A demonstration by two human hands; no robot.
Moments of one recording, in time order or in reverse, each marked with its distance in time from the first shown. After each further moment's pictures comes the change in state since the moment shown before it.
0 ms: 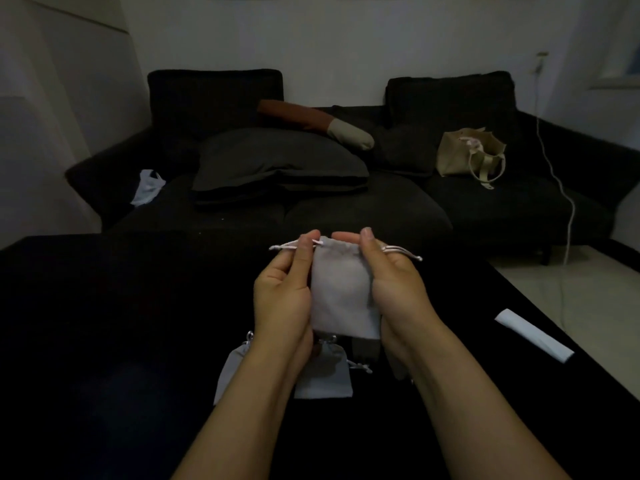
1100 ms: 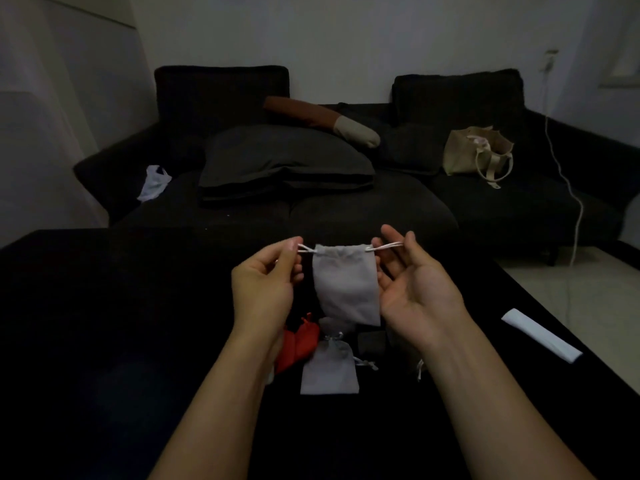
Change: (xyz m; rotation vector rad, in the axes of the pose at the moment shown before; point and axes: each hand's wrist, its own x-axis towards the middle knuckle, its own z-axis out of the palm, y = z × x) left_hand 0.018 0.009 -0.033 0.334 0.124 0.115; right_hand 0.011 -0.001 -0.016 0.528 0.193 0.259
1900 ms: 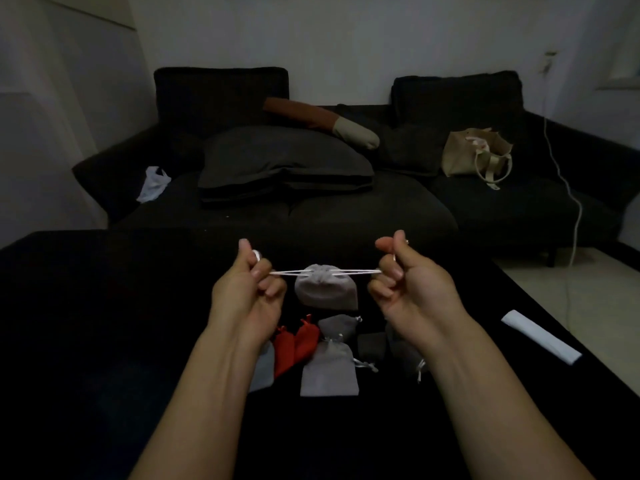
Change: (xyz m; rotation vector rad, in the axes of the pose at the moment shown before) left_hand 0.020 0.009 -0.017 -0.692 -0.009 -0.389; right_hand 0.004 0.002 0.002 -0.079 -0.059 -0.056
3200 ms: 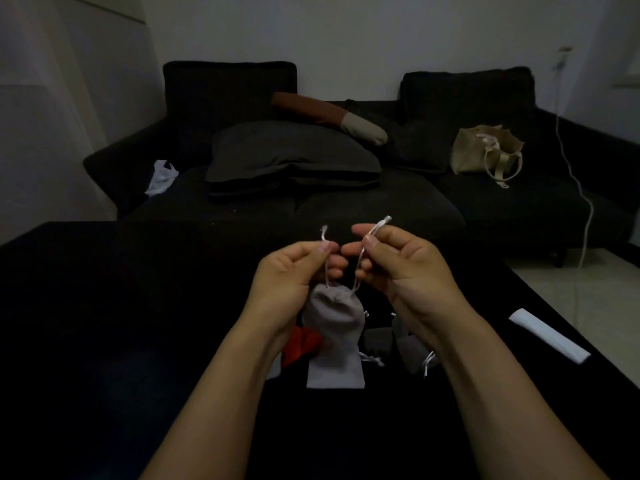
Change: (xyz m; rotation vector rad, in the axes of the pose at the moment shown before) left_hand -0.020 -0.019 0.007 0.644 -0.290 0.150; right_hand -0.012 0.003 0.008 -0.403 -0.268 -0.197
